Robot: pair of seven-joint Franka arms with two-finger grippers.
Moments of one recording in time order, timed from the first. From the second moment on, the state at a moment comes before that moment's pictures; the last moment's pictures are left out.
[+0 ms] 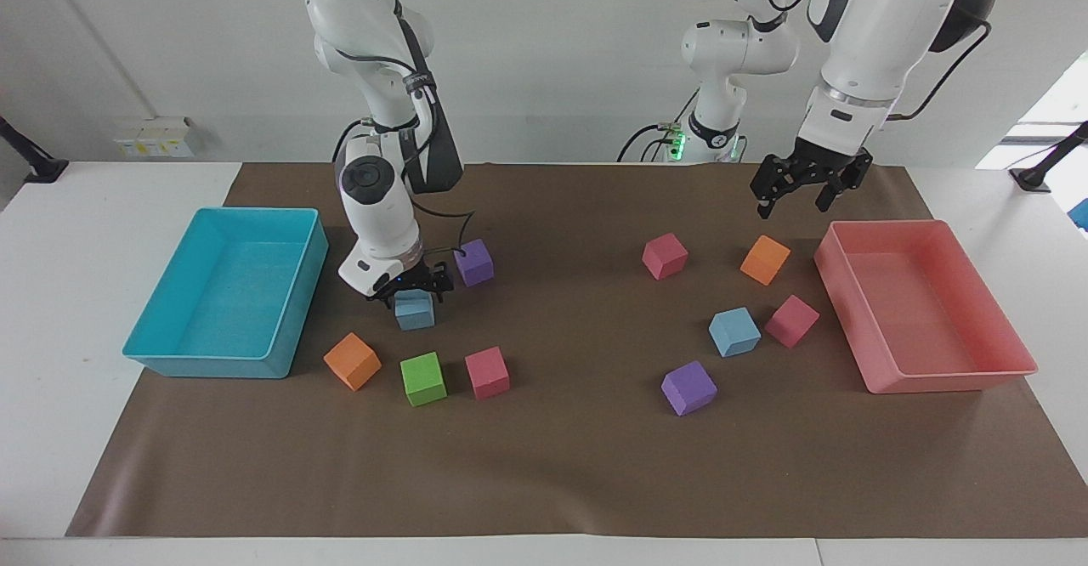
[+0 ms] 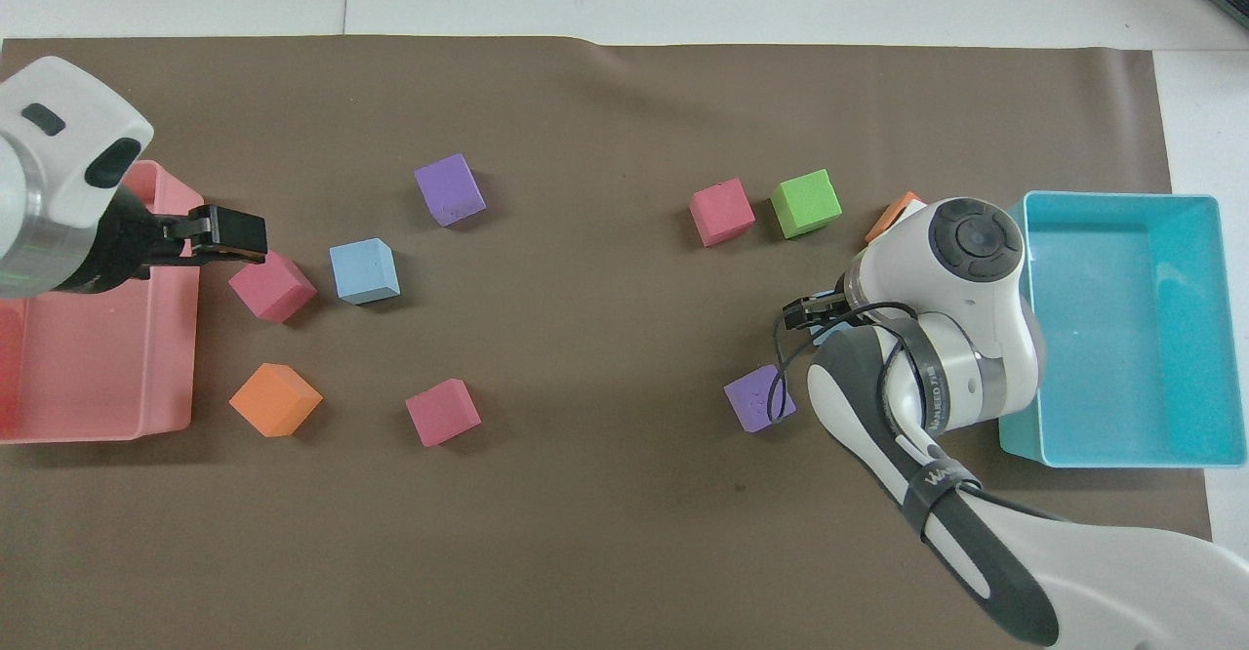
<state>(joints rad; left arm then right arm) -0.13 -0.06 -0.05 -1.65 0.00 1.70 -0.25 0.28 0.25 -0.06 -2.06 0.01 2.26 0.08</state>
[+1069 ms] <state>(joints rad) -0.10 -0.06 -0.05 -1.60 0.01 1.64 -0.18 0.27 0.24 -0.06 -2.07 0.01 2.26 0.08</state>
